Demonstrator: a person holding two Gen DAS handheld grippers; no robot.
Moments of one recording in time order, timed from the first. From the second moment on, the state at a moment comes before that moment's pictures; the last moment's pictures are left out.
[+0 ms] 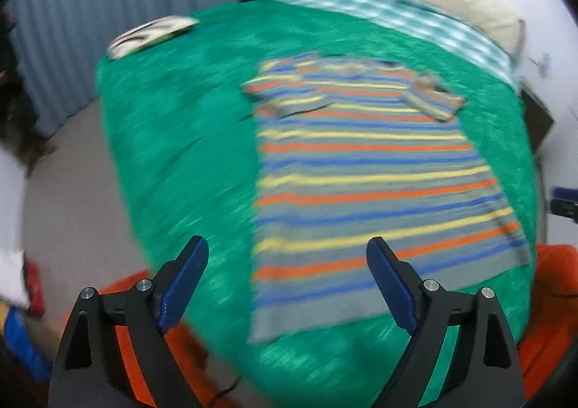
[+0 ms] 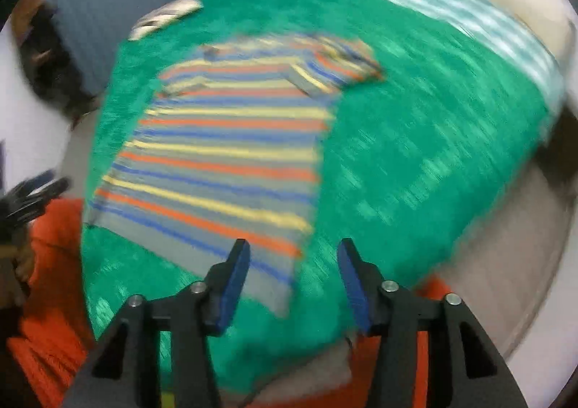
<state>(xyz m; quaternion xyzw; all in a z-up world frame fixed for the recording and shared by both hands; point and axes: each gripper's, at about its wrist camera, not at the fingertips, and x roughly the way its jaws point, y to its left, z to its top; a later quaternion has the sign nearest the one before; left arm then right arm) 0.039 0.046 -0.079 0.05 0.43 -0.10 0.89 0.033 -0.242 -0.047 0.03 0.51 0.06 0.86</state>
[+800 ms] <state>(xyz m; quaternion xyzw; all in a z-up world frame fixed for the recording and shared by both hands) 0.031 0.069 -0.133 0.02 0.45 -0.02 0.89 0.243 -0.238 -0.091 -0.19 0.50 0.17 0.83</state>
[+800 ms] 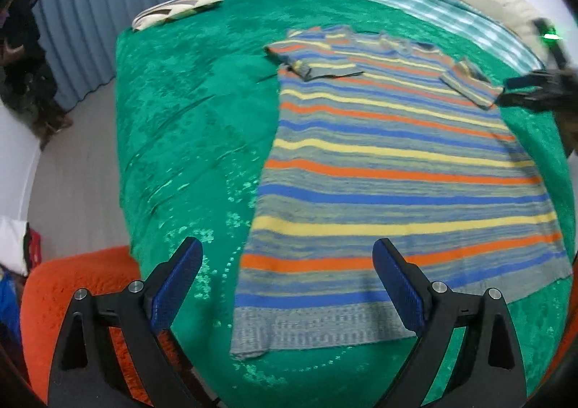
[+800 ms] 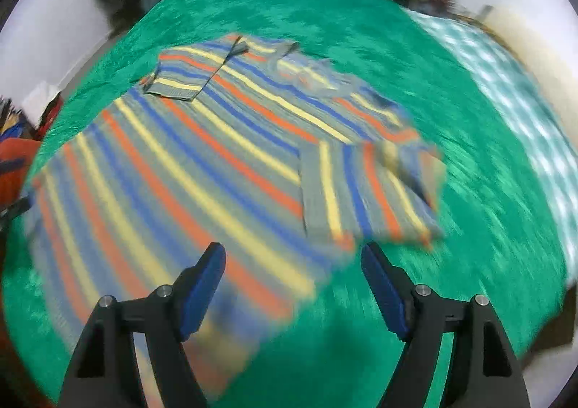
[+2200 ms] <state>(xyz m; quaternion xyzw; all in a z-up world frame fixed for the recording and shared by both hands) 0.037 0.042 -0.148 0.07 0.48 -0.03 0.87 0.180 -0.555 -0.150 0.37 0.50 -0.12 0.78</state>
